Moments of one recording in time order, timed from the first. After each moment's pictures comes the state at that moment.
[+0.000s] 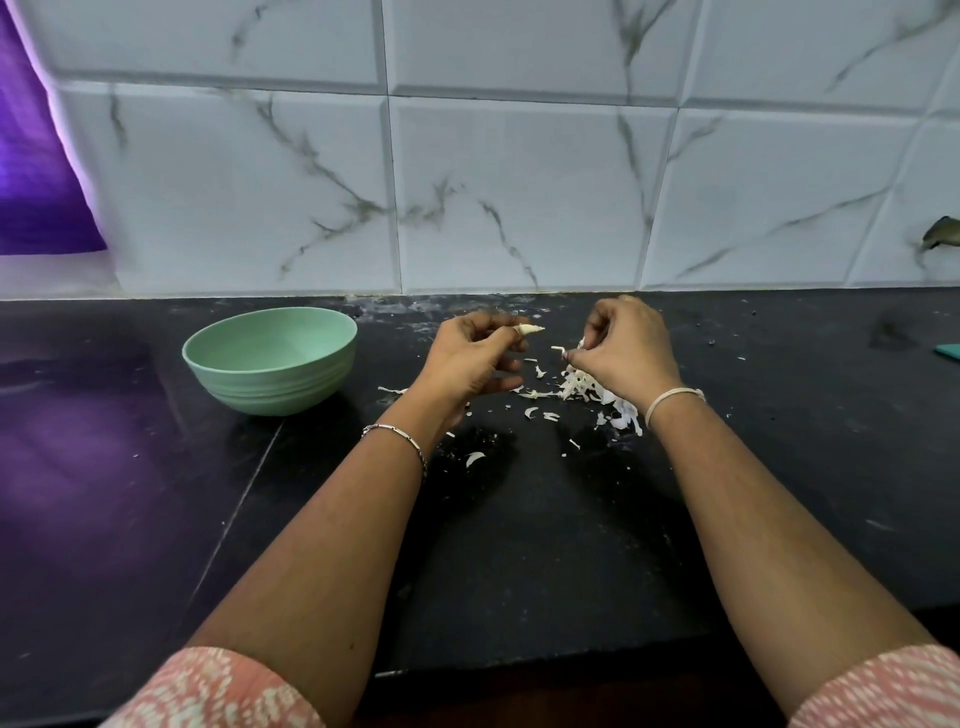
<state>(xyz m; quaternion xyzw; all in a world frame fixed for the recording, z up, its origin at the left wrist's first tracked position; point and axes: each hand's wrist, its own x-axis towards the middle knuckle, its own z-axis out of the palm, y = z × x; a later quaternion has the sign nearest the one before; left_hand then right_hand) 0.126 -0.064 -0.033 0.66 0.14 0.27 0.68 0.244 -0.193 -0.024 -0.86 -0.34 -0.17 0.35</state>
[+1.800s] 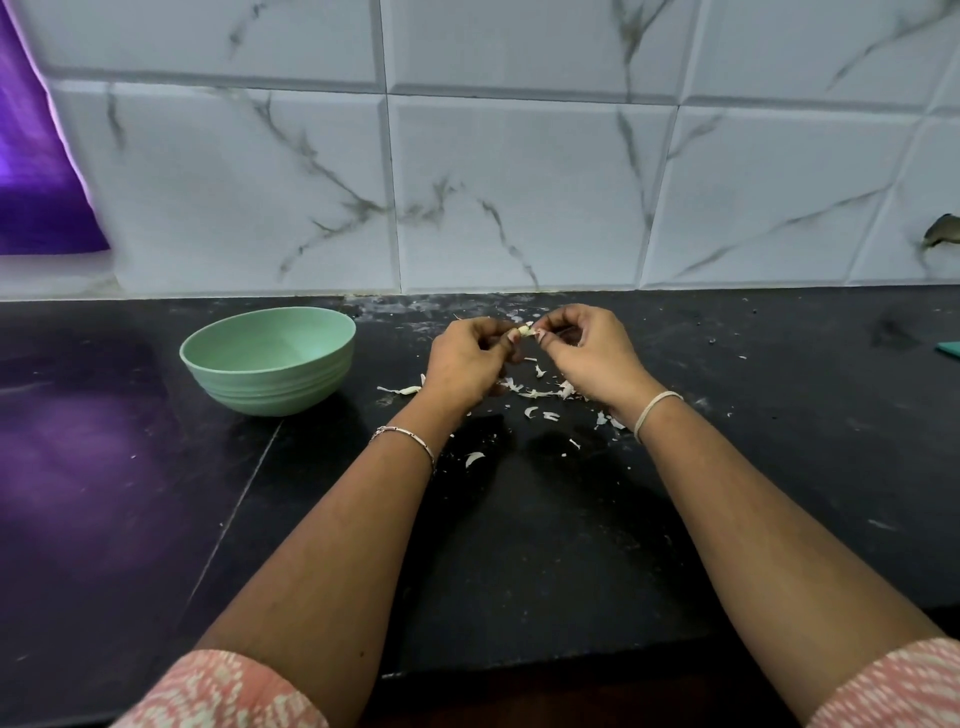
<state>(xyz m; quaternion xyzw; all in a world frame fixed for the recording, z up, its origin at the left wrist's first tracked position) 0.133 -0.059 -0.038 0.77 0.18 0.30 0.54 0.220 -0.176 -0.026 -0.81 -0.37 -0.07 0.46</state>
